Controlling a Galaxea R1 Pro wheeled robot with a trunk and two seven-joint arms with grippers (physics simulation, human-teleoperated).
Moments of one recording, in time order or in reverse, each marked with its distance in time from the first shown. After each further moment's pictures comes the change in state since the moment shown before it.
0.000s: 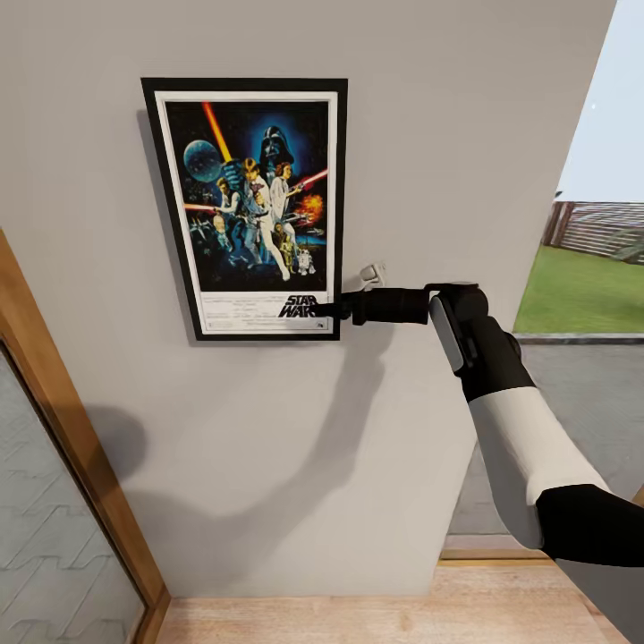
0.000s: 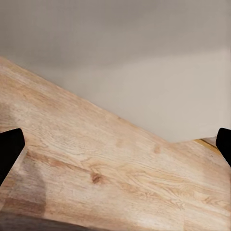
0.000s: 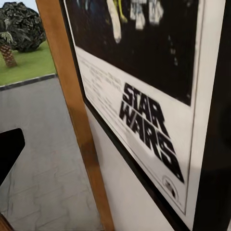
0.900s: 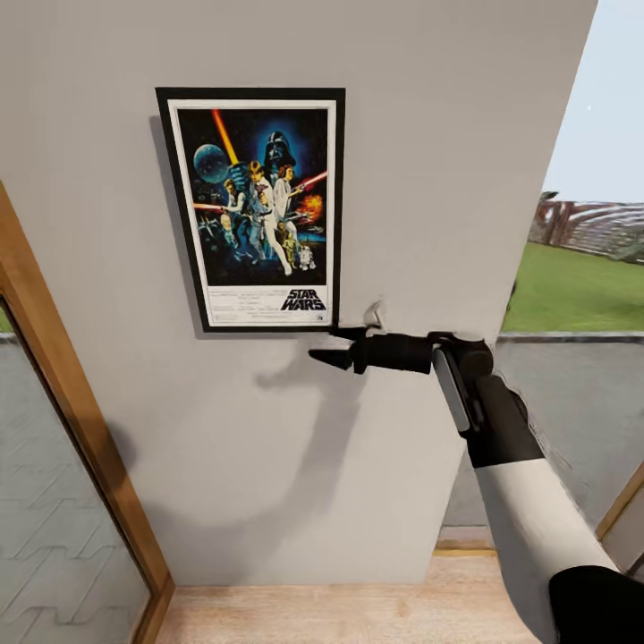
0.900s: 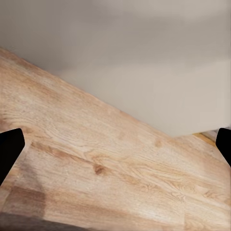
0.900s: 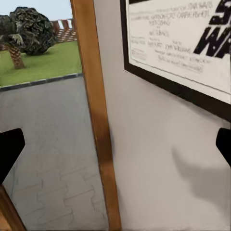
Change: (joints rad) left arm 0.000 0.001 0.000 0.000 0.000 0.000 -0.001; right arm 0.261 -0.006 0.000 -0.248 -0.002 -0.071 0.010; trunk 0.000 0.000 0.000
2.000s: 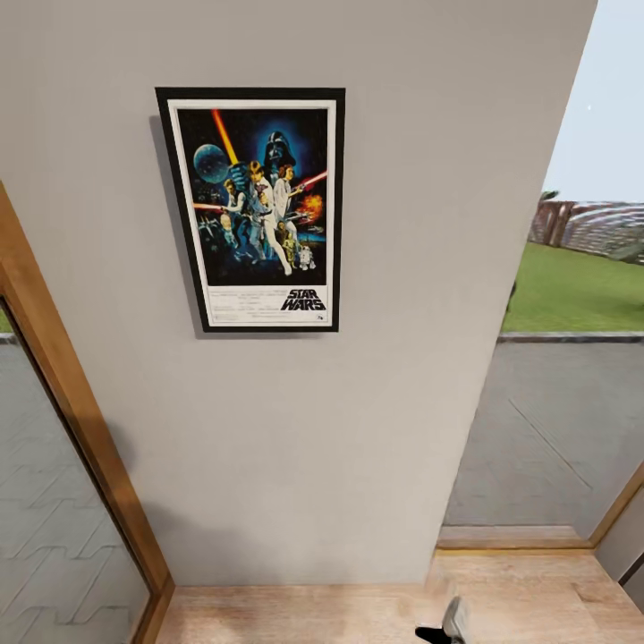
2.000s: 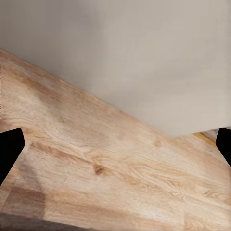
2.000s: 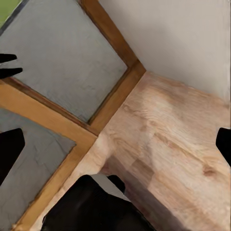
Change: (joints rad) left arm 0.000 0.002 -0.002 -0.002 0.000 0.000 -0.001; right arm 0.744 -0.219 -0.054 0.632 -0.002 -0.693 -0.010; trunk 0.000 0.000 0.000
